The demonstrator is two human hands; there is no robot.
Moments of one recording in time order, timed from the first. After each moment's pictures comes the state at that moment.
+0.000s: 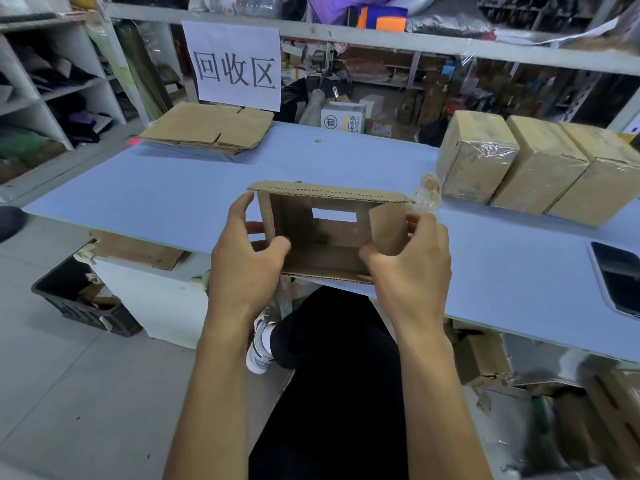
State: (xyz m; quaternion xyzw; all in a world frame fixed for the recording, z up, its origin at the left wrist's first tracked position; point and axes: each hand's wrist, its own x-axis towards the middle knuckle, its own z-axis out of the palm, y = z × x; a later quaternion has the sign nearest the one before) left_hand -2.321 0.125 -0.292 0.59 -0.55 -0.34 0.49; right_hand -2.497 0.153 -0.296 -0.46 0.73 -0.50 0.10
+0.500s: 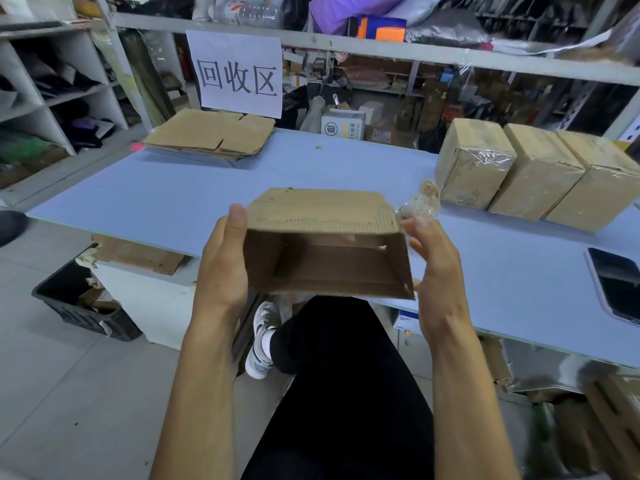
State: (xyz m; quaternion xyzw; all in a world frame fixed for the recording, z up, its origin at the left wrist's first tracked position) left_hand -2.306 0.121 -0.293 0.53 -0.43 -0.48 0.55; right_hand -2.525 0.163 -0.289 -0.43 0.58 -0.59 0.35
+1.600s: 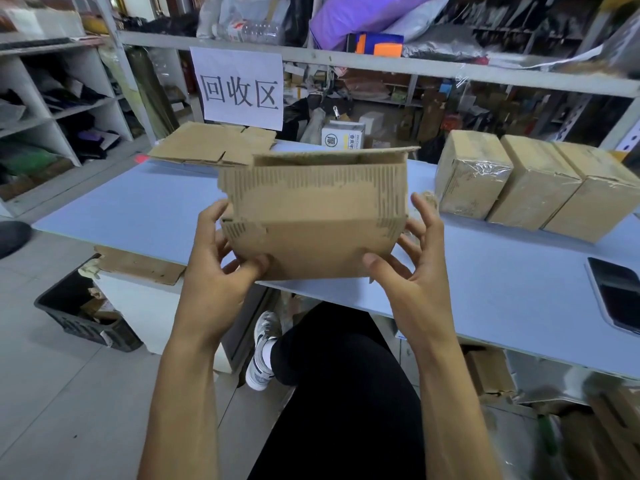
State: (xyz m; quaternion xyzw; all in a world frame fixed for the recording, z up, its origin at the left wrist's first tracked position) left_hand -2.289 0.128 -0.290 0.46 -0.57 -0.40 0.55; right_hand -2.509 0.165 -0.289 -0.52 0.49 -0.63 0.29
